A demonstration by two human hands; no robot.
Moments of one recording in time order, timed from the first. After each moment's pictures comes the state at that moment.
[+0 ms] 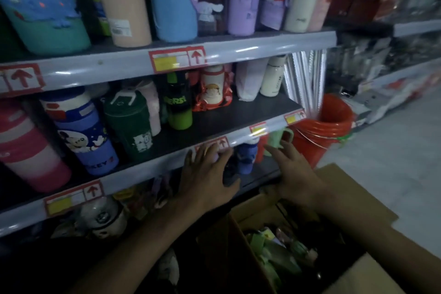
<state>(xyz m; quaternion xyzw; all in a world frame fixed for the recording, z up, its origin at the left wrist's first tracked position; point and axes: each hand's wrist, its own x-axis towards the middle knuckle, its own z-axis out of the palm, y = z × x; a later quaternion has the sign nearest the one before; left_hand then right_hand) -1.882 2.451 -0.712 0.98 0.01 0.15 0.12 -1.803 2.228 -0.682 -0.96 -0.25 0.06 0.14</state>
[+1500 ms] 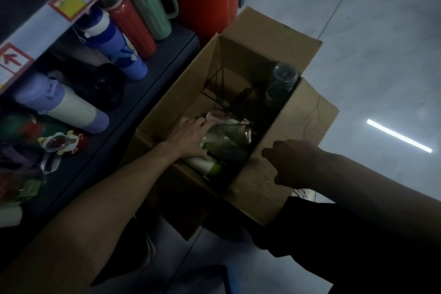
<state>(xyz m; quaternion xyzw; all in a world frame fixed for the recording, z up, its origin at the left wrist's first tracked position) -1.789 2.262 -0.977 0.92 -0.31 -0.23 -0.01 -1.888 1.998 -0.842 -0.90 -0.19 0.39 -0.04</state>
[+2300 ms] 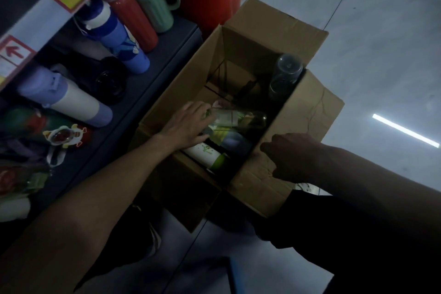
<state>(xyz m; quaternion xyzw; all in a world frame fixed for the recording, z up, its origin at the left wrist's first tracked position) -1.785 2.275 -0.966 0.90 -0.43 -0.06 -0.07 -1.891 2.004 -0.845 -0.91 -0.21 0.37 -0.04</state>
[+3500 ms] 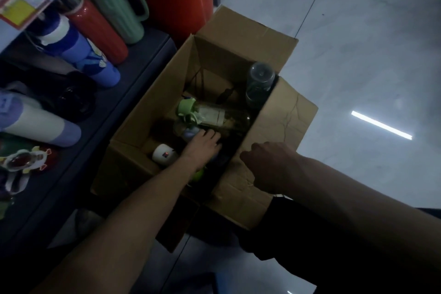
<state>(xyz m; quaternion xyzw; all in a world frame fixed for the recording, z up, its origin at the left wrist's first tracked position) -1.811 2.173 -1.009 0.82 -0.46 -0.18 -0.28 -1.891 1.996 -0.846 -0.92 -0.18 0.36 -0.03</state>
